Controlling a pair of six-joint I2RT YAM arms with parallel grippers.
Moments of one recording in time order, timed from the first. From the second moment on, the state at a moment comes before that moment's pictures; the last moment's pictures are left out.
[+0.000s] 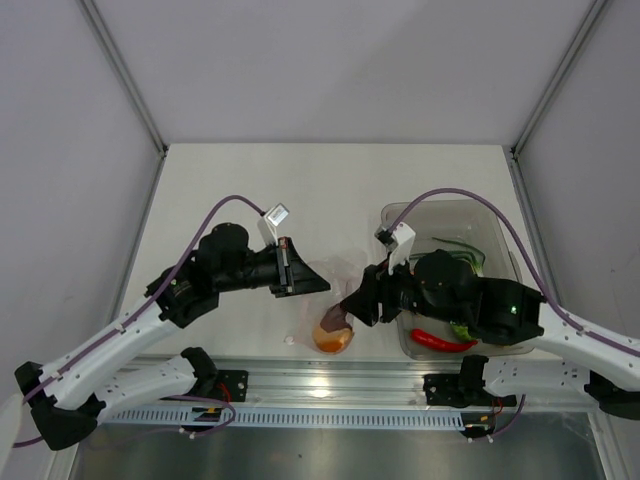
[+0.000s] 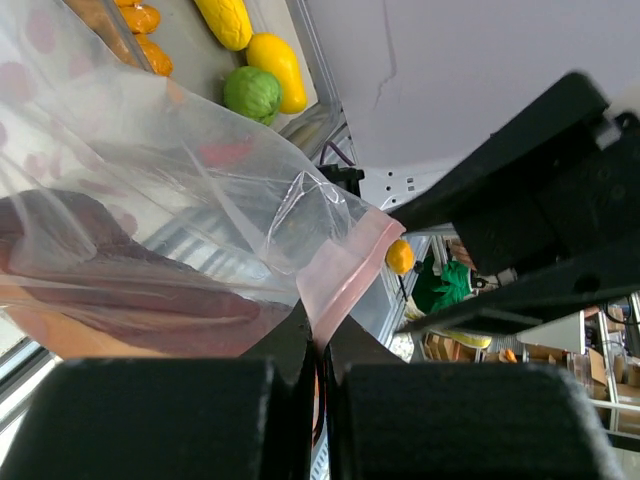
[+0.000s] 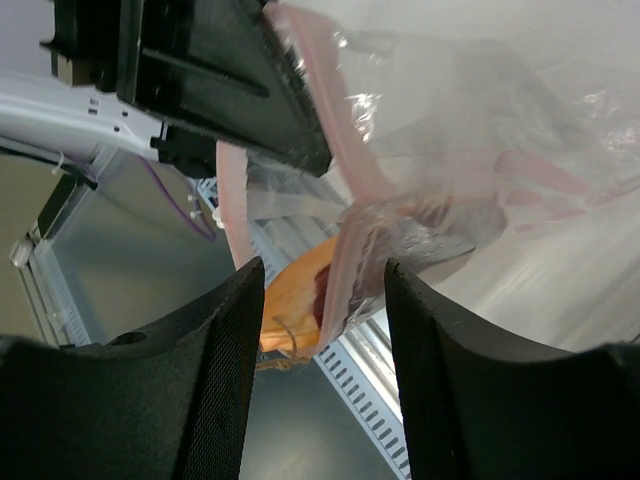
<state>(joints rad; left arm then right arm) -0.84 0.88 0.96 -0.42 0.39 -0.99 1.23 0.91 1.17 -0.65 0.14 0.58</state>
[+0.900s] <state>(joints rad) -0.84 0.83 0.98 -0.58 0.31 -0.89 1.33 1.13 1.33 -0.86 0.44 0.62</state>
